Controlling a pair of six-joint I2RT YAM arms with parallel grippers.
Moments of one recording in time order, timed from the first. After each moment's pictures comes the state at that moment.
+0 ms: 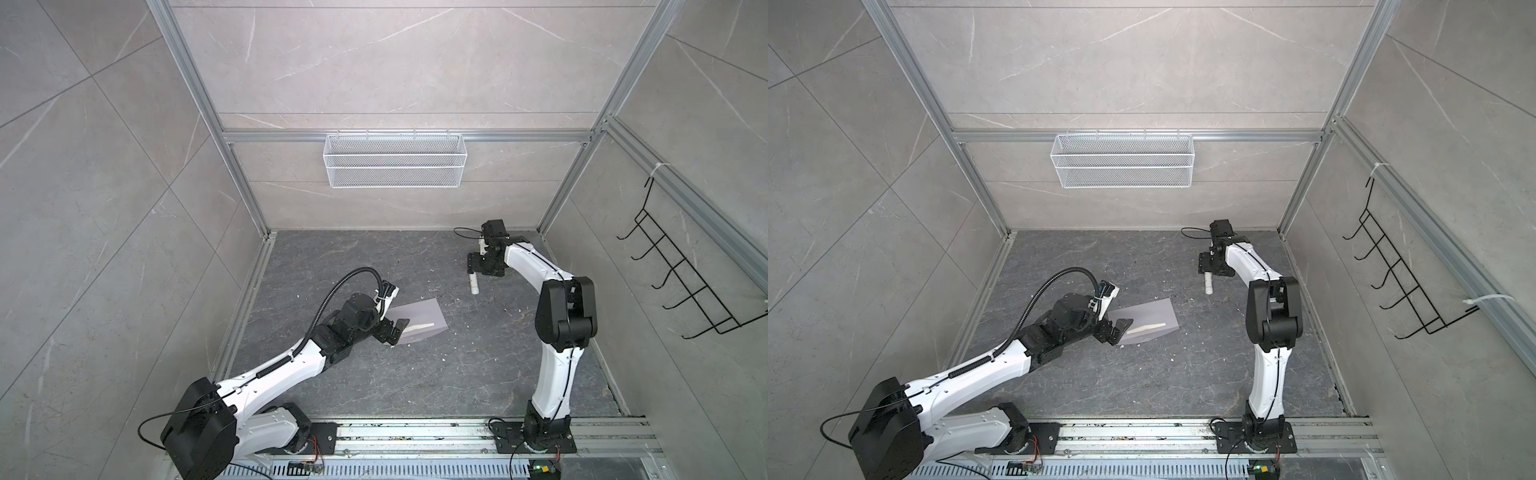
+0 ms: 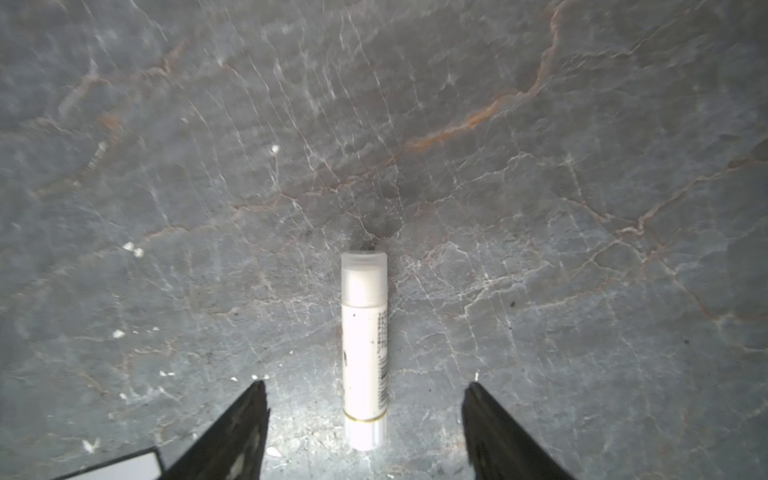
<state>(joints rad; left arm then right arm) -0.76 1.18 0.71 -0.07 0.04 -0.09 0.12 2.07 1.69 -0.77 0.03 0.18</state>
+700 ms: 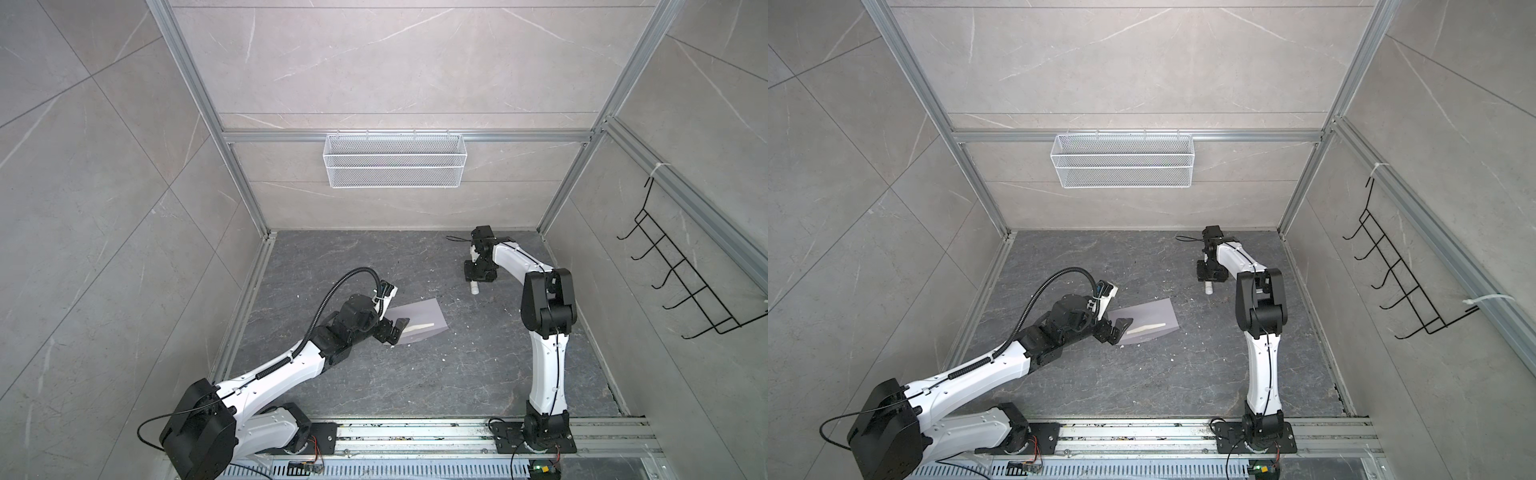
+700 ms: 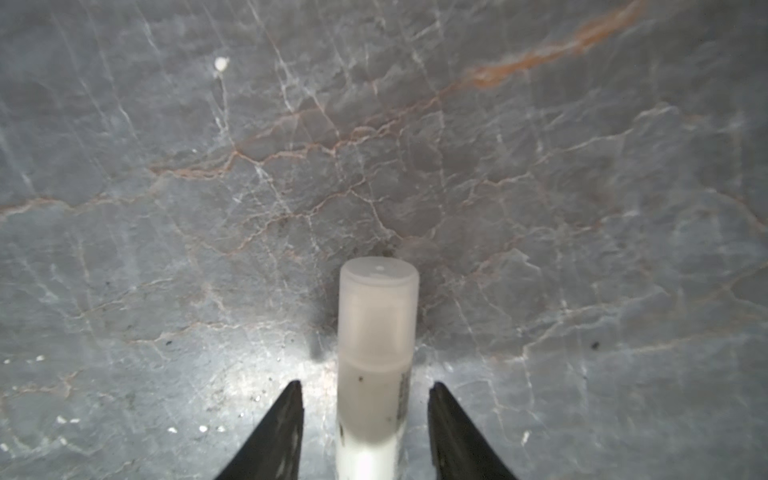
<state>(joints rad) -0.76 1.17 0.69 -0.05 0.04 -0.10 0.14 2.25 1.81 -0.86 0.03 0.13</state>
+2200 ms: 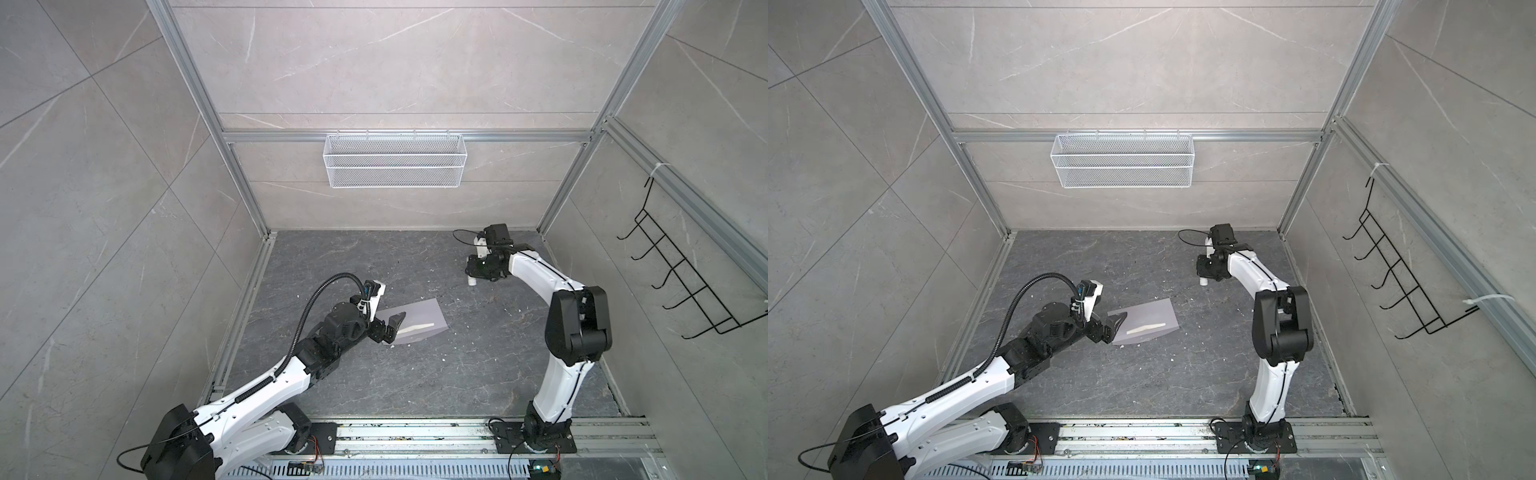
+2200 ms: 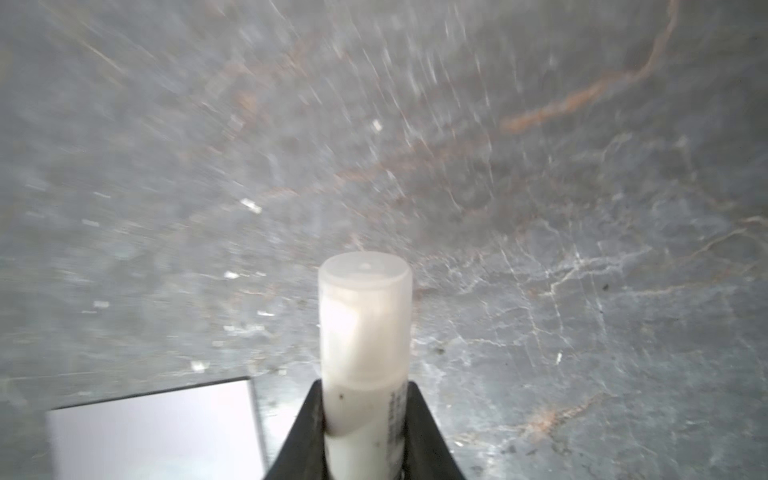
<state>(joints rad) -0.76 1.01 0.59 0.09 0.01 -0.17 0.14 1.86 1.46 -0.60 -0.17 0.21</state>
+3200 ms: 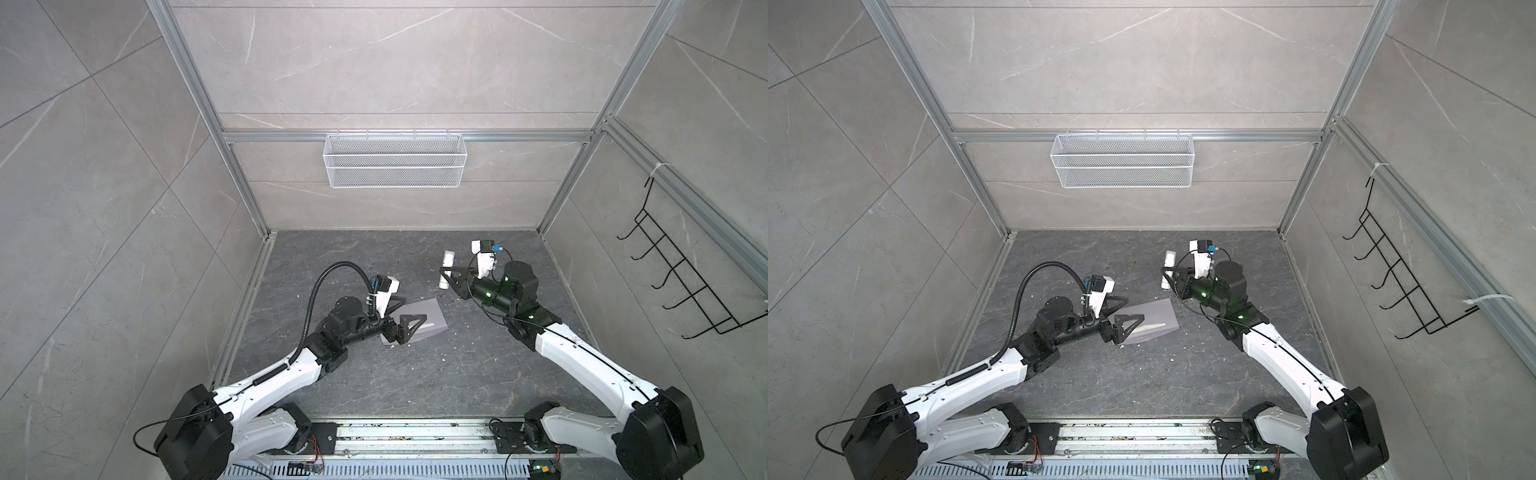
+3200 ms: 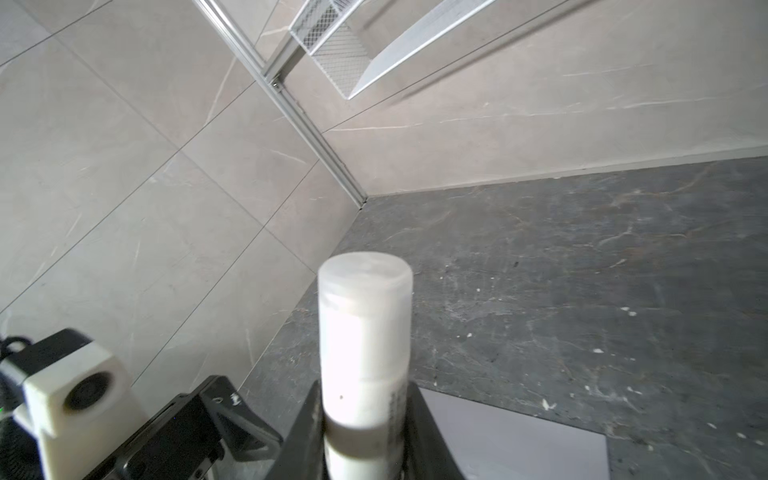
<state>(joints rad) -0.76 1.13 0.61 0.39 0.42 -0.37 0.42 1.18 0.80 0.24 -0.44 0.54</state>
